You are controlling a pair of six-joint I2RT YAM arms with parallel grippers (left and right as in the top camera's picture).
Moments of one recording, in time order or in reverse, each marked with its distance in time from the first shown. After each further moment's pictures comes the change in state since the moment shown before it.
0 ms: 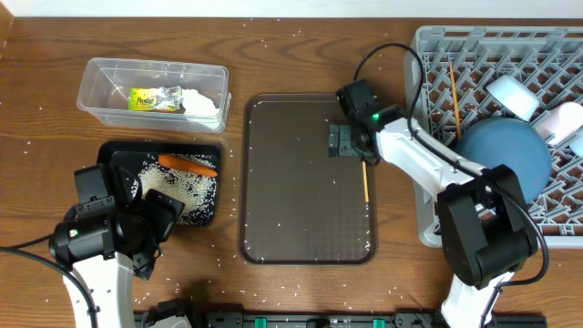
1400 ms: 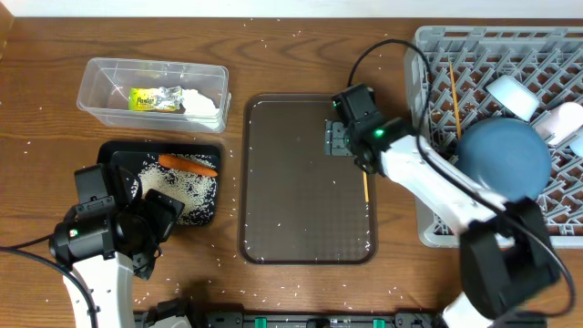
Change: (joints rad) left arm 0.000 0.000 0.000 0.000 0.000 0.000; right arm 0.065 -0.143 -0.074 0.111 0.021 0.015
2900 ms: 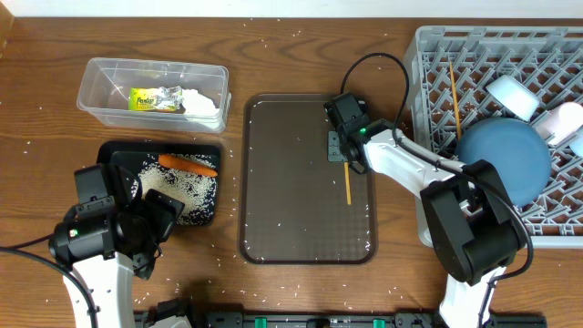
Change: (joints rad) left arm 0.000 0.000 0.000 0.000 0.000 0.000; right arm -0.014 0.186 0.010 0.062 -0.004 -0.005
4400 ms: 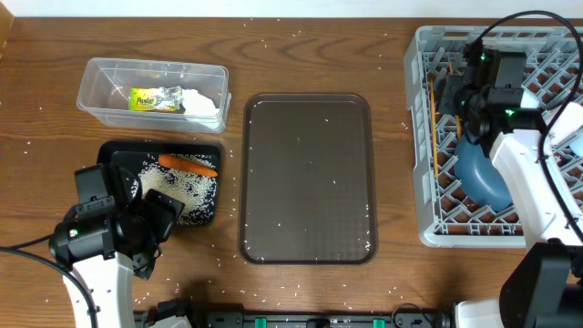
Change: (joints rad) left arm 0.000 0.000 0.000 0.000 0.000 0.000; right arm -0.524 -0.378 -0.013 0.065 -0.188 -0.357
